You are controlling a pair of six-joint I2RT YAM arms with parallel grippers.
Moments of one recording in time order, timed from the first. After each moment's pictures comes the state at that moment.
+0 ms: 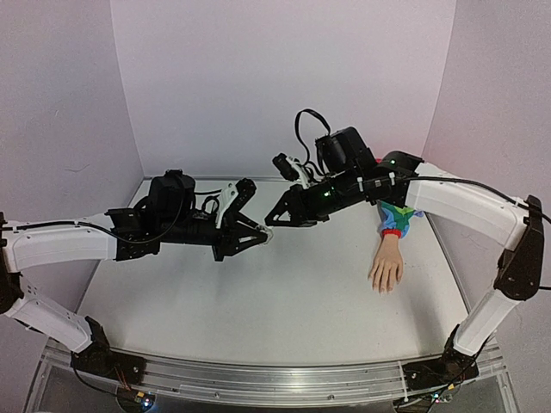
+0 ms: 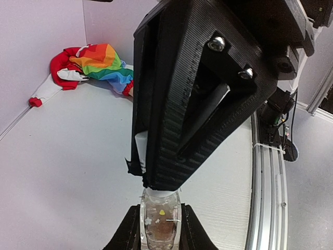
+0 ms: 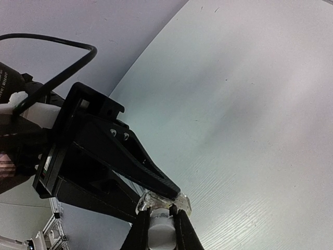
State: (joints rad) left arm -0.91 1.32 0.93 0.06 0.39 0.06; right arm 0.89 1.66 1.59 -0.60 -0.43 0.44
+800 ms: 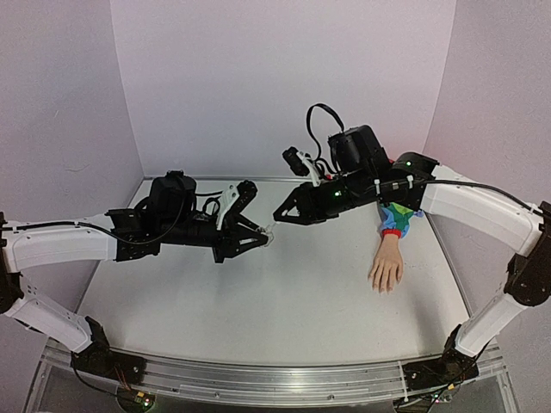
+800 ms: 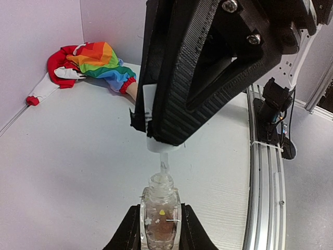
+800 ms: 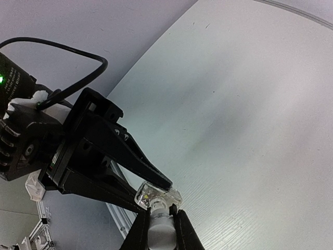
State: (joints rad) left arm -0.92 1.32 0.93 0.05 0.39 0.06; right arm 0.90 1.58 1.54 -0.59 -0.35 0.40
